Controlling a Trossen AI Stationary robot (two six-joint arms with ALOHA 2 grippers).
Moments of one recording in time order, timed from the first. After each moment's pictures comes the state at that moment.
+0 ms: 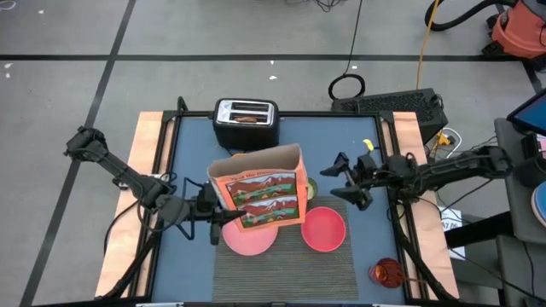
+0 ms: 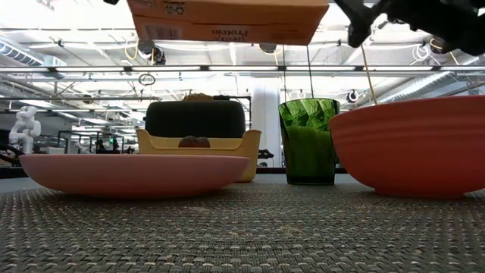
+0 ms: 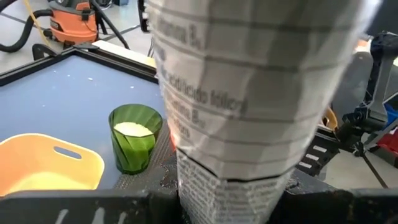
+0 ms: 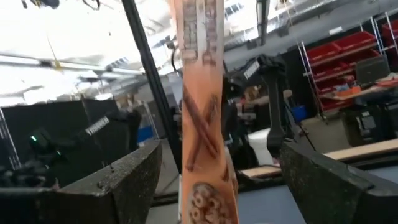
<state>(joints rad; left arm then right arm) -0.58 1.16 0.85 0.03 -0.63 -0.48 0.06 0.90 0.27 0.94 -0.14 0.39</state>
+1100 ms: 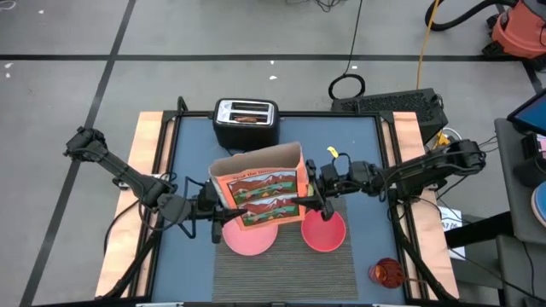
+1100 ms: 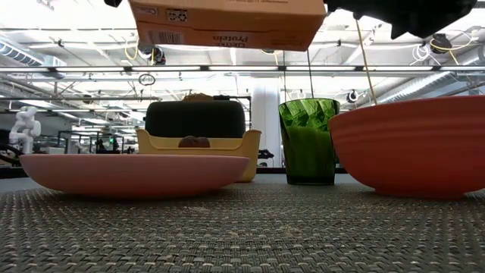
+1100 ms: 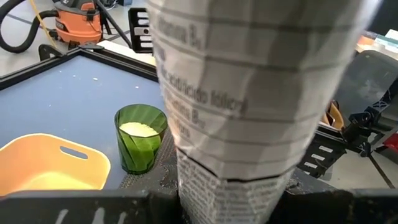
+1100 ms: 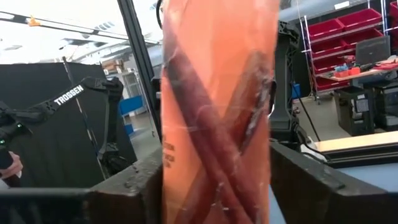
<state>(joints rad) -0.56 1.16 0.85 0.02 -0.63 -0.47 0.12 1.36 0.59 0.95 -0.11 0.30</state>
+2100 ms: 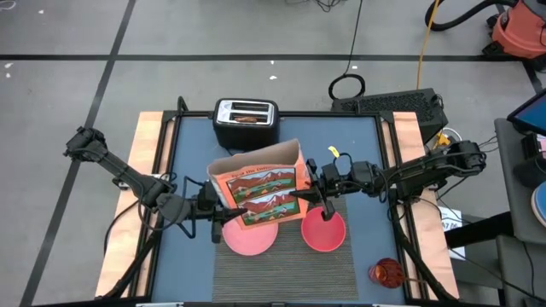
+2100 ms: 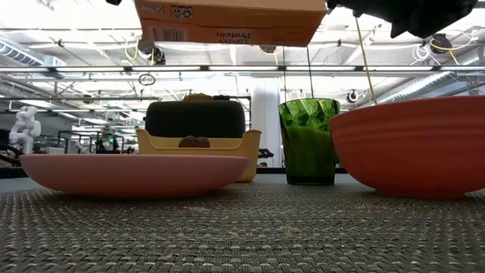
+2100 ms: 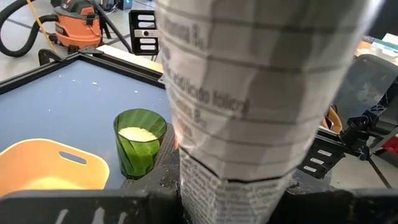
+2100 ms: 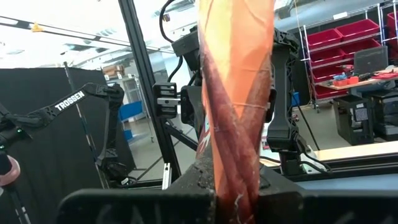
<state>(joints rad) -0.56 1.16 0.85 0.03 -0.63 -0.48 0.12 1.35 0.59 1.00 -0.11 0.30</state>
